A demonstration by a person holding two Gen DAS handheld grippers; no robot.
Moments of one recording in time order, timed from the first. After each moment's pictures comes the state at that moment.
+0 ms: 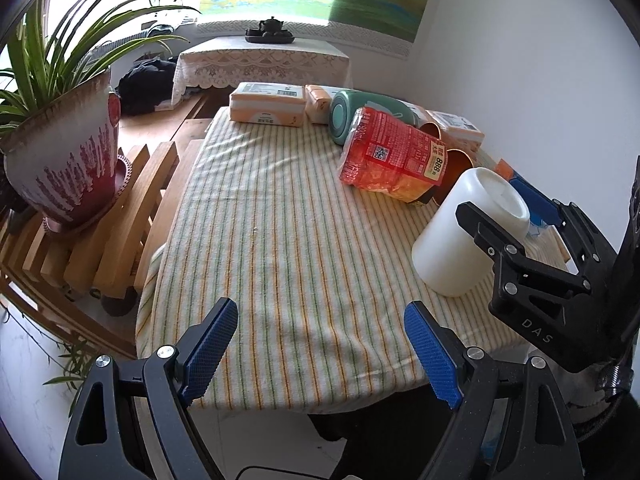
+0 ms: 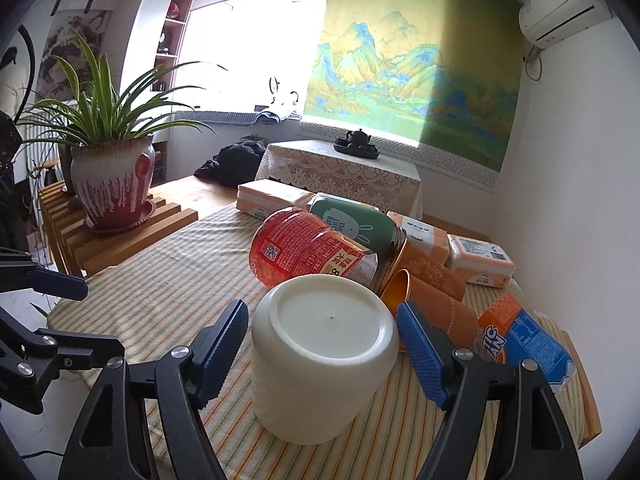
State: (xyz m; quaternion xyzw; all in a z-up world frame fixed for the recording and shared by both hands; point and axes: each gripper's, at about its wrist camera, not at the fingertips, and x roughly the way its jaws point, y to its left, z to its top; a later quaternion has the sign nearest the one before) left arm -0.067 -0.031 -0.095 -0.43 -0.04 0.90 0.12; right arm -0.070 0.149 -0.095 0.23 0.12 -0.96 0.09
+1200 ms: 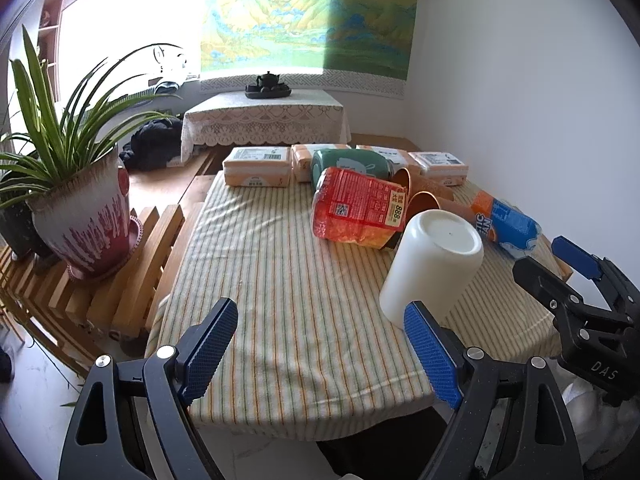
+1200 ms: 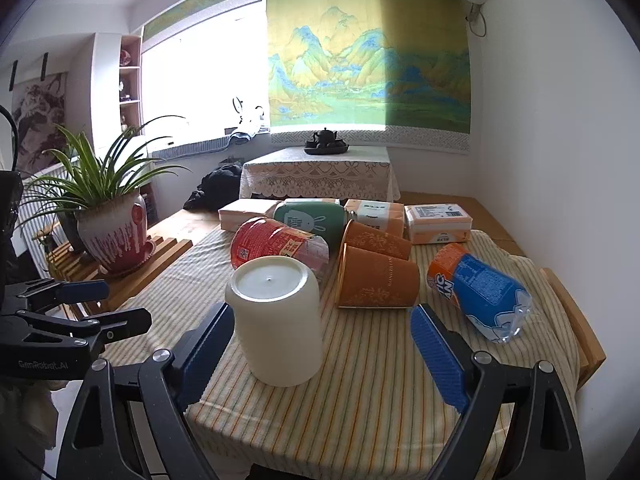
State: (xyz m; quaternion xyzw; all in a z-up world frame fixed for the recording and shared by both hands) left arm -0.031 0.013 -0.055 -0.33 0.00 0.94 0.10; right arm -0.015 0.217 -0.067 0.23 -0.01 -0.97 0.06
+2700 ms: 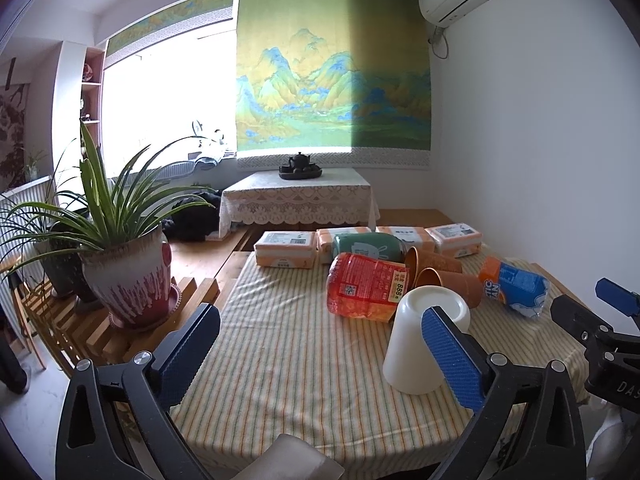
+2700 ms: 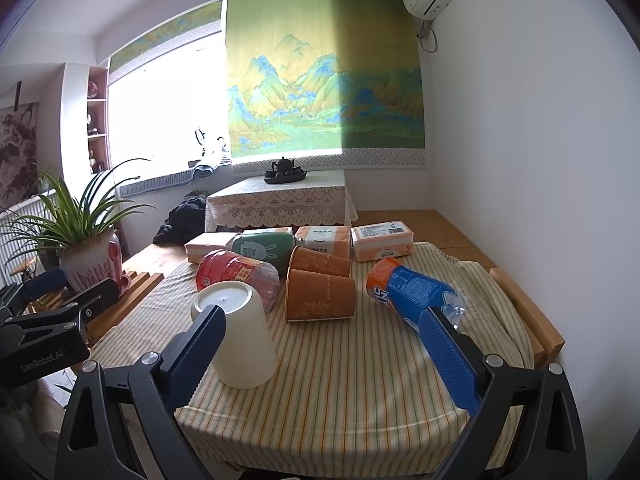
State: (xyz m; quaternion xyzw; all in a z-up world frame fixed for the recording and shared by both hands) left arm 0.010 0.036 -0.022 -0.19 0.01 0.98 0.02; right arm 0.020 0.245 -0.048 0.19 -0.03 -0.98 0.00
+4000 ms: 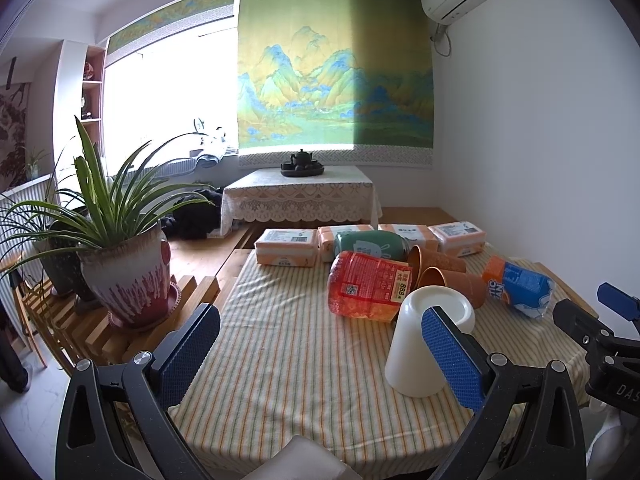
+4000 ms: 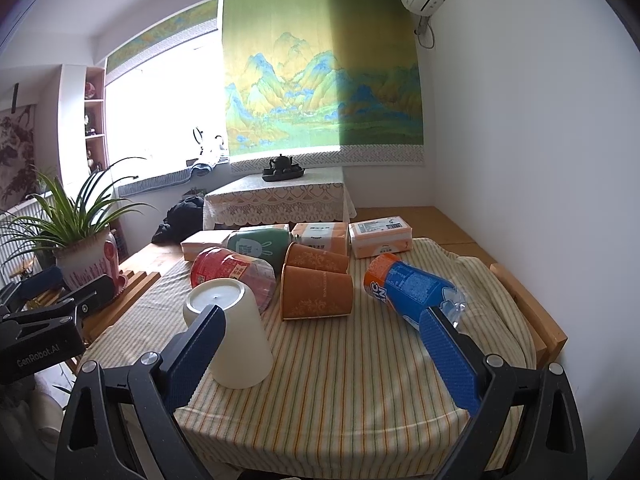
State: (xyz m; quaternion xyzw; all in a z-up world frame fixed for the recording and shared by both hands) left arm 0.002 0.037 -0.024 -0.19 0.01 0.98 0.02; right arm 0.013 0.251 -0.055 0.20 -0.03 -0.98 0.00
